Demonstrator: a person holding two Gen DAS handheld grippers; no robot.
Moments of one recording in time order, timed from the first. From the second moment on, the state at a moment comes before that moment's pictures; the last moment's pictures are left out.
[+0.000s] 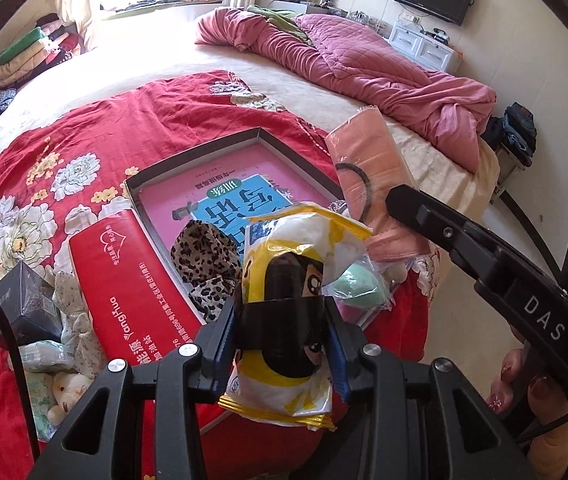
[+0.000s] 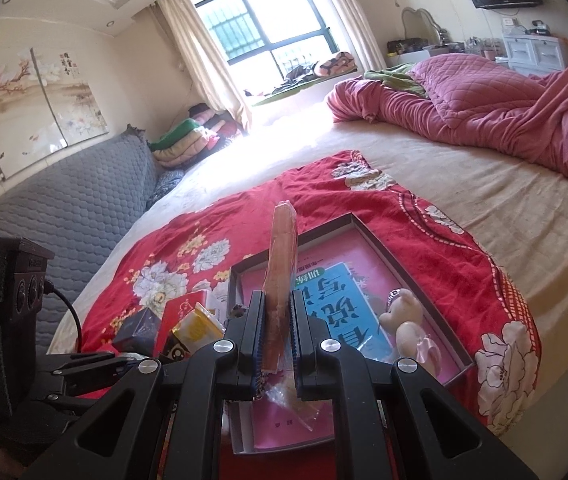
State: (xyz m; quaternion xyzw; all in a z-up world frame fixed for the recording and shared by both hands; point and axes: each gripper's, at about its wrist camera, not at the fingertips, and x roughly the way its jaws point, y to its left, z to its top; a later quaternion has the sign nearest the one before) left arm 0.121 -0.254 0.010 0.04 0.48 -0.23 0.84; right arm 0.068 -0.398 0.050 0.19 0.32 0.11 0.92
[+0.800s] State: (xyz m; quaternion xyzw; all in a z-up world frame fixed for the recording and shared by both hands) left arm 0.139 -0.285 -0.030 0.09 0.54 -0.22 0.81; right arm 0.078 -0.416 0.016 0.22 0.35 0.10 0.90
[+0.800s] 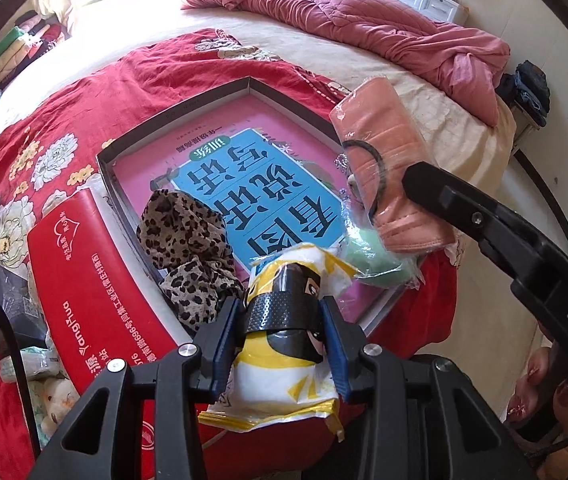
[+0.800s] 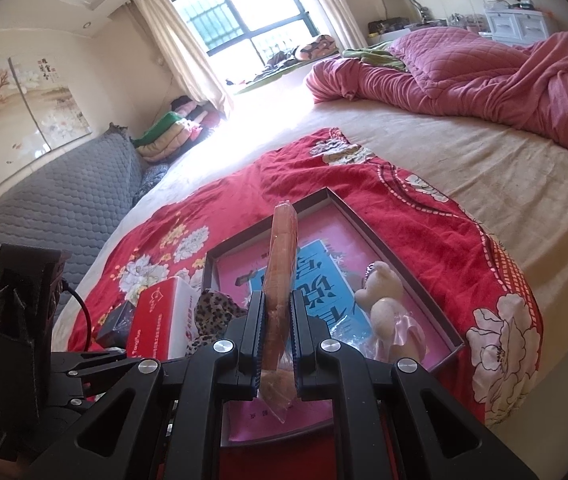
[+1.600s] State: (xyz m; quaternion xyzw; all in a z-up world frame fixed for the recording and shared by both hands) left arm 0.158 -0.286 -0.034 0.08 0.54 -0.20 0.81; right arm 0.091 -0.413 -0.031 0.22 0.43 0.09 0.87
